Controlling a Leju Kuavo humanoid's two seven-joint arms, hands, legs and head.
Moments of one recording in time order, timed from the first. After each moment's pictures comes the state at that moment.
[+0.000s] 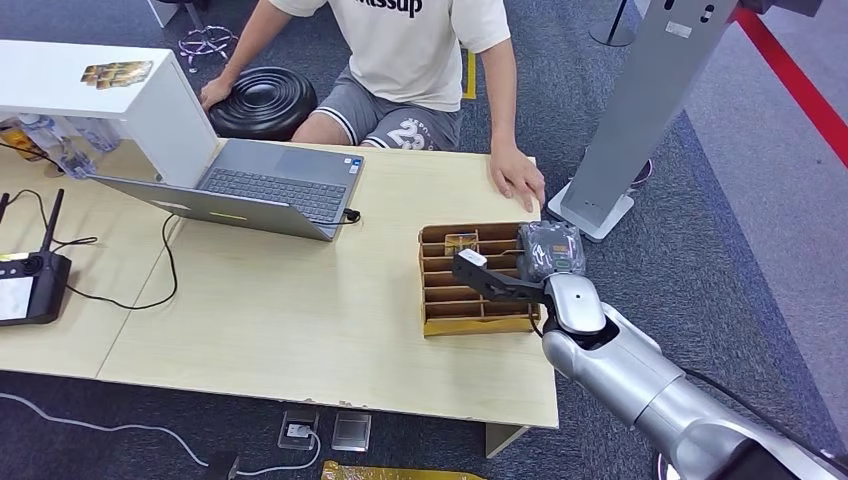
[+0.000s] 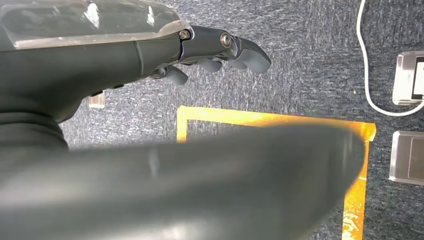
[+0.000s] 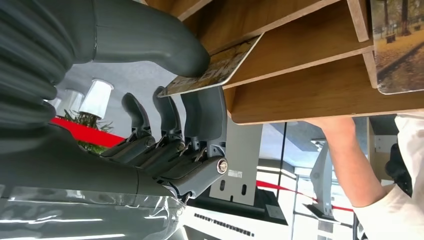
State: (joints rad) left arm -0.13 0.08 -1.07 -0.24 1.22 0.31 -0.07; right arm -0.79 -0.25 1.05 -0.99 0.62 -0.23 0.39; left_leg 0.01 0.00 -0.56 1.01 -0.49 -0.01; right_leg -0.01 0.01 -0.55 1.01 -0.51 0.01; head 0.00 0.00
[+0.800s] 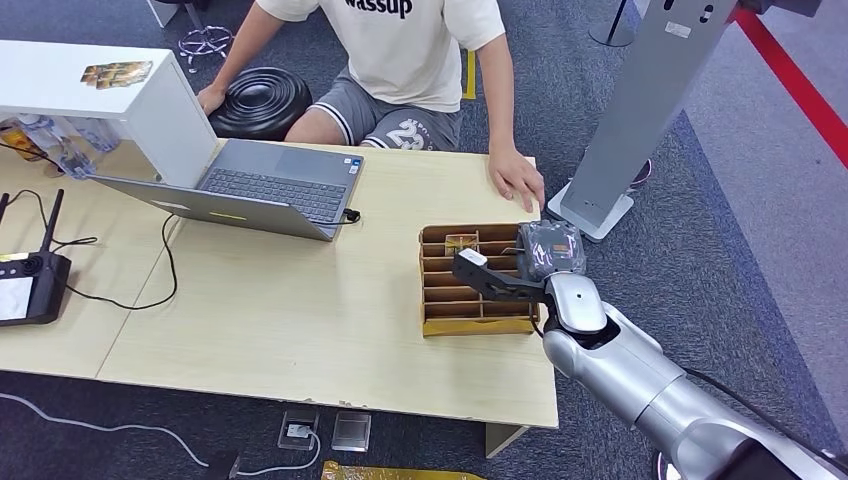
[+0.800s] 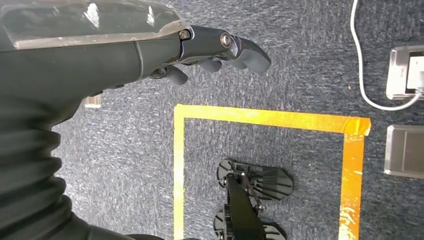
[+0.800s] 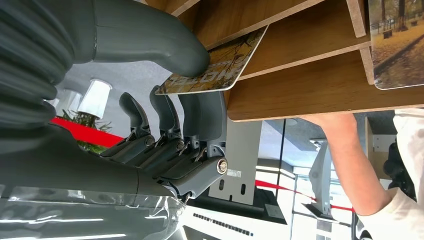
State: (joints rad) left arm -0.13 0.08 -1.07 -0.24 1.21 0.29 -0.08; right arm -0.79 -0.25 1.04 -0.99 0.61 -0.23 0.38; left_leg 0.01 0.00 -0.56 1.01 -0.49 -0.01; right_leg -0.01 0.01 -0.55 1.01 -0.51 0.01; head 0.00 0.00
